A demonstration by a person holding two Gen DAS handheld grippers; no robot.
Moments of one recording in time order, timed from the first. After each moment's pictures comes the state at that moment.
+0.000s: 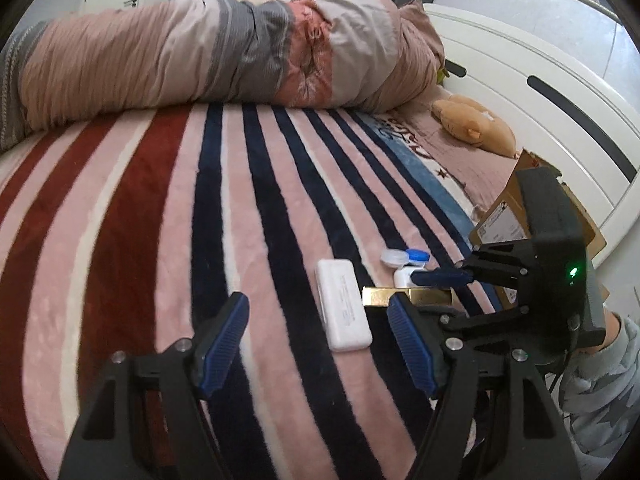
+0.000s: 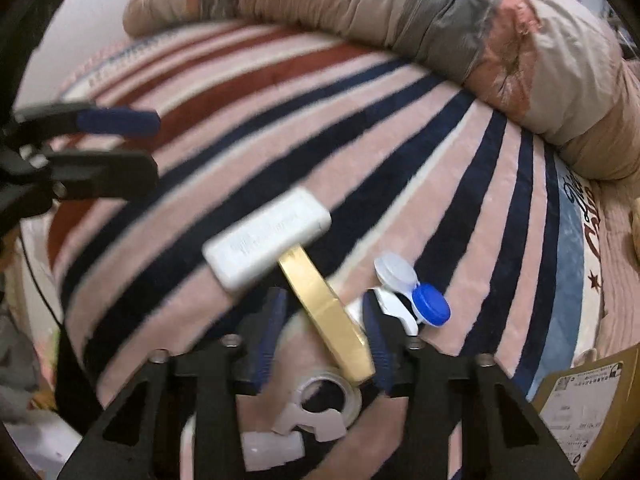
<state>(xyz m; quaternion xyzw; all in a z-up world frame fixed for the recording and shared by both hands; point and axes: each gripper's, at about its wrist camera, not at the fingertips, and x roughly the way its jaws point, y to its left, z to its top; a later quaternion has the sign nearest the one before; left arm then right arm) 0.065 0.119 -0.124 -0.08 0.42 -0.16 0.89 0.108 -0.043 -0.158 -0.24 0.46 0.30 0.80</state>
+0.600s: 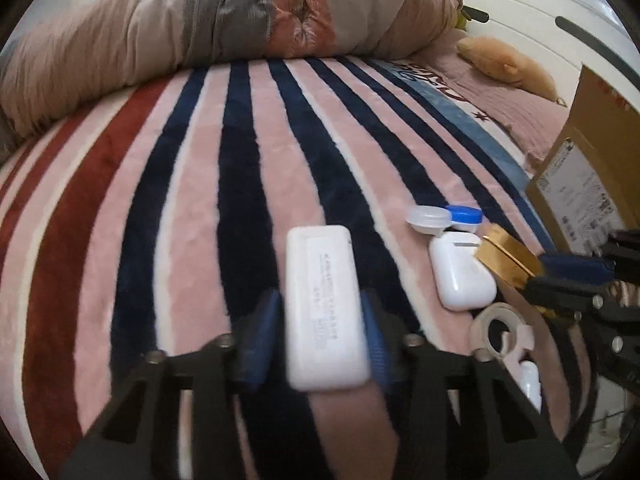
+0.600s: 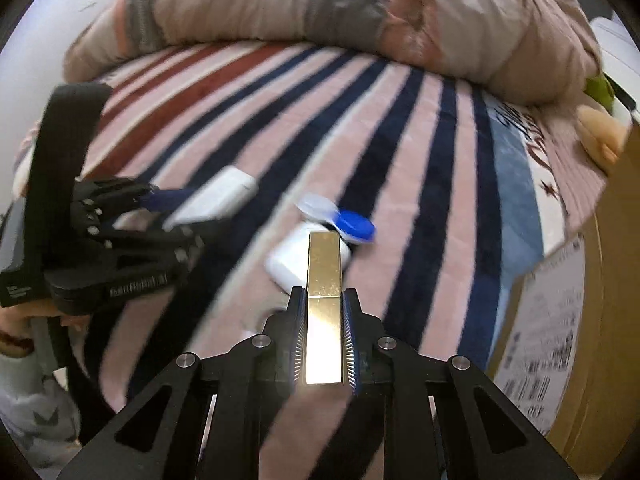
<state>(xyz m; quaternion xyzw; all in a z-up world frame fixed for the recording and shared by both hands) 0.101 0.047 -0.188 0.00 0.46 -0.10 0.88 0.096 -0.107 -0.146 -0.15 0.48 0.20 0.84</state>
